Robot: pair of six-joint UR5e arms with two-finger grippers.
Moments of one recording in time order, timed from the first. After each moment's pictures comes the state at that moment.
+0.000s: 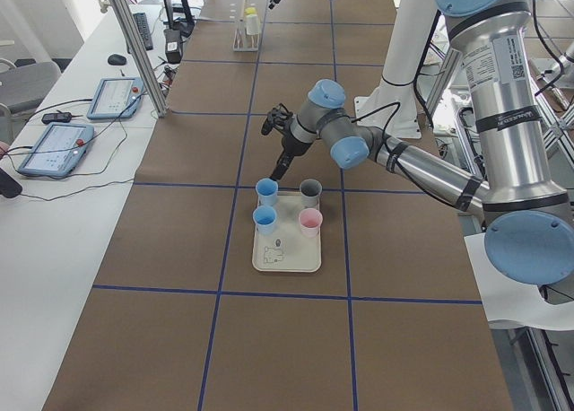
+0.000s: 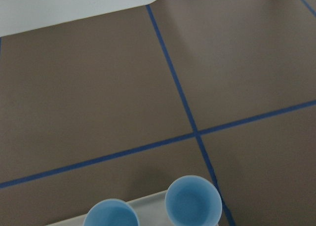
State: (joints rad) left arm -0.96 -1.25 -2.25 -2.04 -1.93 -0.61; right arm 0.98 -1.79 1.95 -0.57 1.74 1.07
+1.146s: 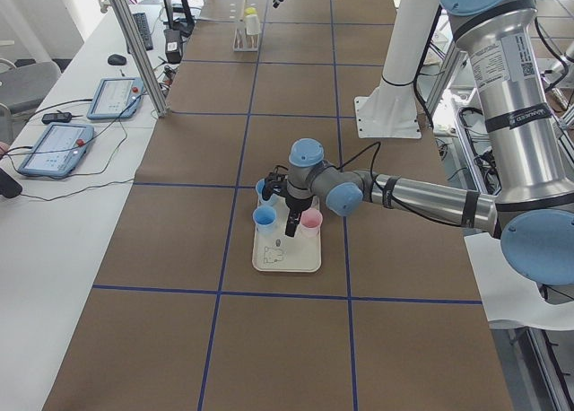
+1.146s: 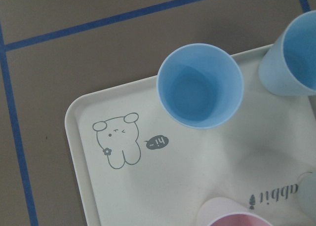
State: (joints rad) left arm -0.97 -1.27 -1.97 -2.04 -2.11 -0.55; right arm 0.98 -1.81 1.99 -0.57 1.78 1.07
